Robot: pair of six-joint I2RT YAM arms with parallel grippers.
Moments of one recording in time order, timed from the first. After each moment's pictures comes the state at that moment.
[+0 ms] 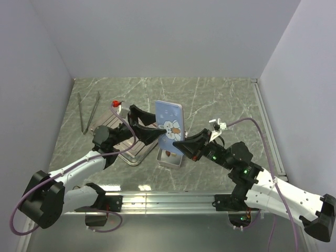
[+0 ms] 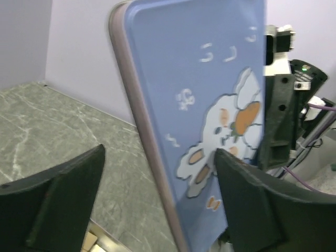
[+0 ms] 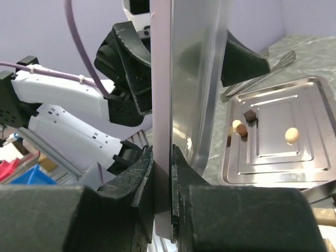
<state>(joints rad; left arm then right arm) -0.54 1.11 0.51 1.07 0.64 -0.67 0.96 0.66 0.51 0.37 -0.13 0.54</state>
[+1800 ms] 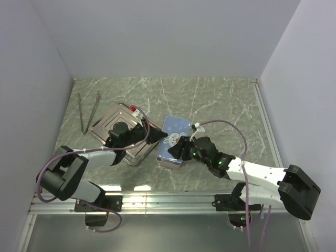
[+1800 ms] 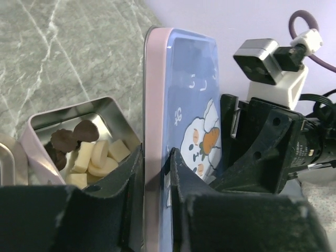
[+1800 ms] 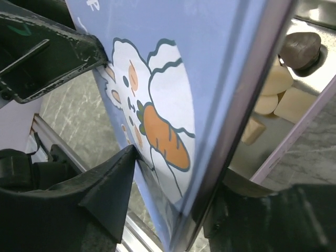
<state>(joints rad) -0.52 1.43 0.46 0.93 0.57 -0.68 0.90 1.11 0.44 0.26 0.09 0.81</state>
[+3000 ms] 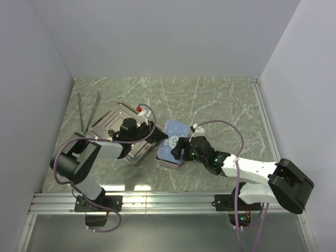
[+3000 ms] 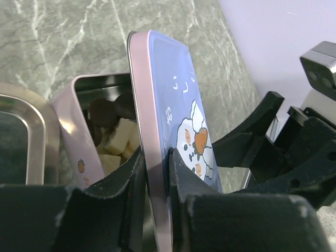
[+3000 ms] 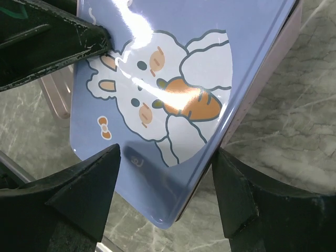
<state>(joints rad) -0.52 1.62 0.56 0.78 0.52 -0.68 0.87 1.22 0.46 0.18 0.16 0.76</state>
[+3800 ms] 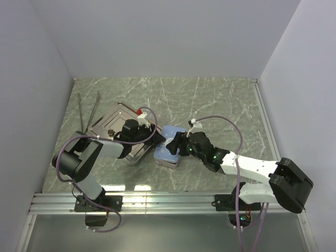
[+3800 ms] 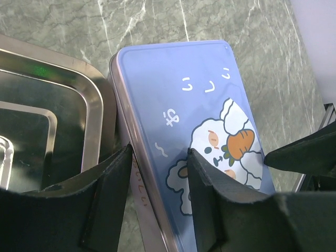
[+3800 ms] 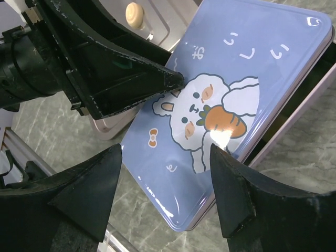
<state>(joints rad) -0.52 1.64 0.56 0.65 0.40 -0.54 0.87 1.23 0.53 0.22 0.13 0.76</state>
